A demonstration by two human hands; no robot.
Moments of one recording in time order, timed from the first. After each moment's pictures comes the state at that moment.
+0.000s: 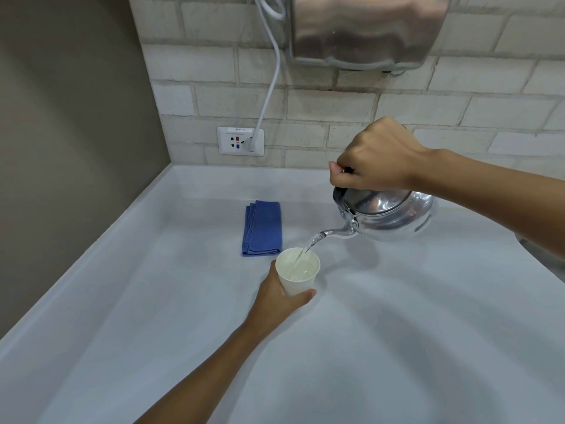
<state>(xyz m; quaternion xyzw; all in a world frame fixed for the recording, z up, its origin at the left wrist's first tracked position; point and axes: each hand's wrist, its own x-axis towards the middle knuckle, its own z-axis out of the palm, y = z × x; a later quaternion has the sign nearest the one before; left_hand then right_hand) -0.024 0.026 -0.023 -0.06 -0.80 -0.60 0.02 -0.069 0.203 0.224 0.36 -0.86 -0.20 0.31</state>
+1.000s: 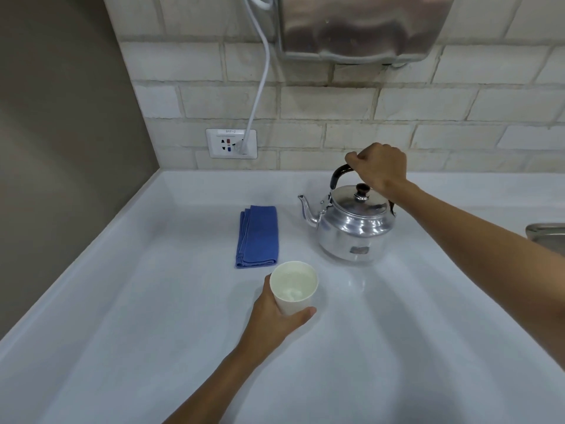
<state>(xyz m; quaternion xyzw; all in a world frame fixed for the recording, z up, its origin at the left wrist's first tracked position) -0.024 0.025 -0.023 -0.05 -0.80 -0.60 0.00 -0.190 0.246 0.148 0.01 -0.95 0.18 0.27</state>
